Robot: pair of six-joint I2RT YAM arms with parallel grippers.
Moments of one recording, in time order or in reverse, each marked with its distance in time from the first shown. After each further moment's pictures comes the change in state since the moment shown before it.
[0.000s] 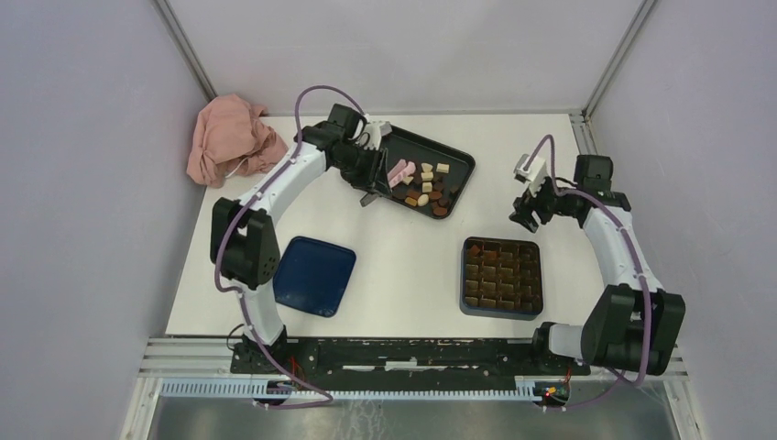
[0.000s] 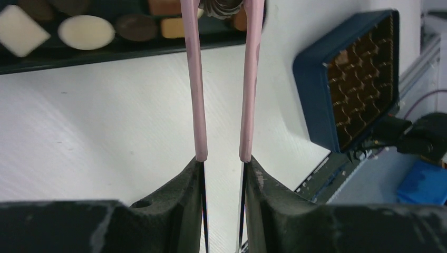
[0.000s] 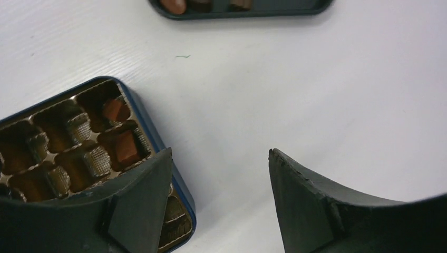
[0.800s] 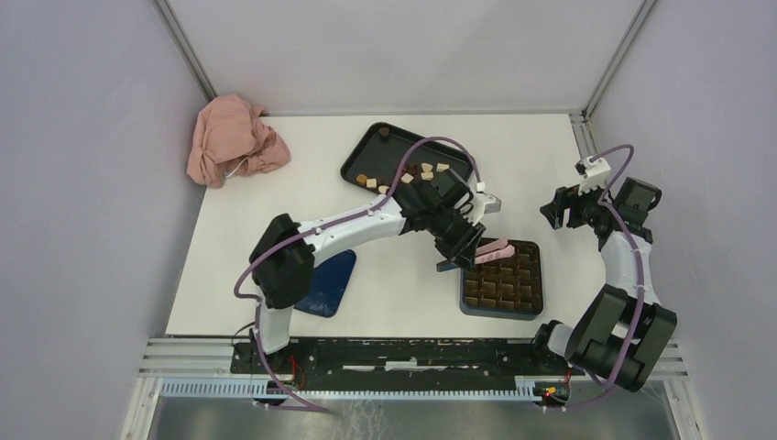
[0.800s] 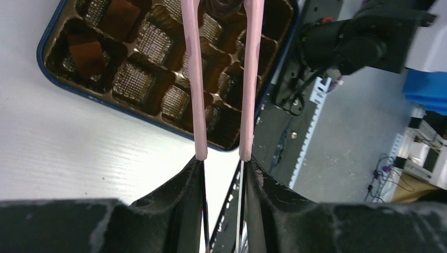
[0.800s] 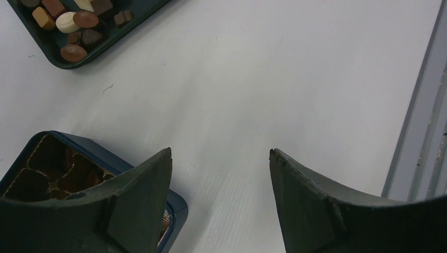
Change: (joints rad) left arm -0.581 0.002 -0.084 0.228 0.041 -0.058; right arm -0.339 -0.097 -0.231 0.457 -0.045 0.579
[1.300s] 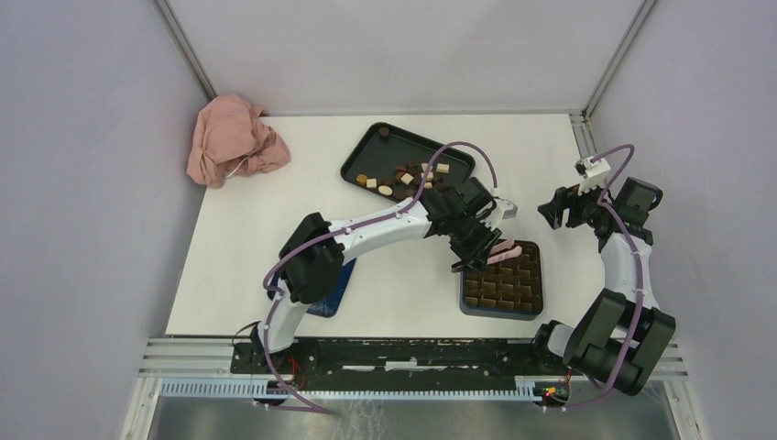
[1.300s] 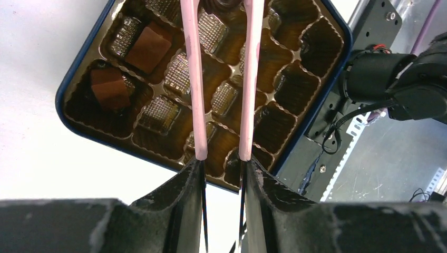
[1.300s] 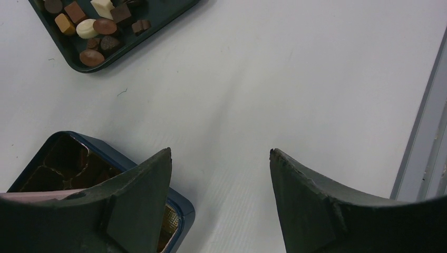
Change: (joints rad) left arm -0.074 0.197 0.186 -0.049 -0.169 -0.026; right arm 0.000 -0.019 0.000 0.000 -0.051 -0.002
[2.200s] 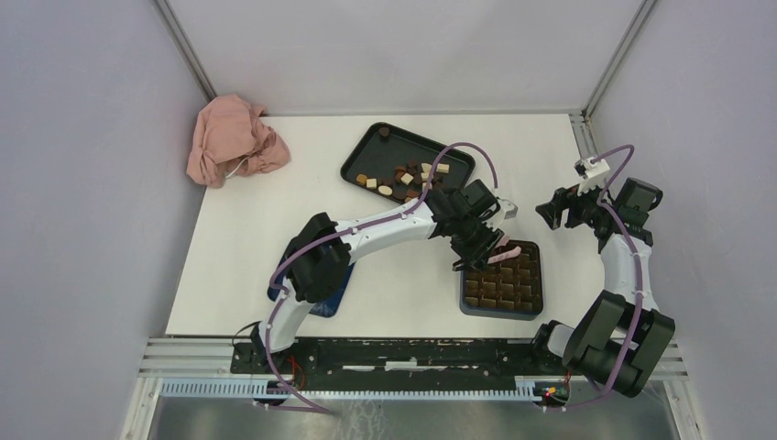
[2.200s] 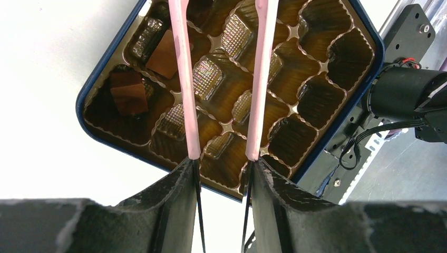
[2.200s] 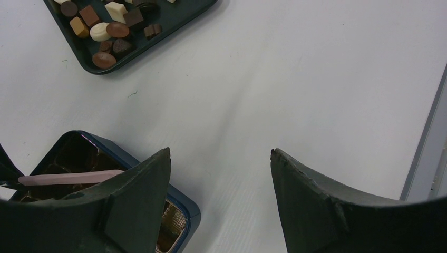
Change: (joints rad) left arm -0.013 0.051 0.047 -0.023 -0.090 -0.018; right arm 0.000 -0.011 -0.005 0.000 -0.042 0.000
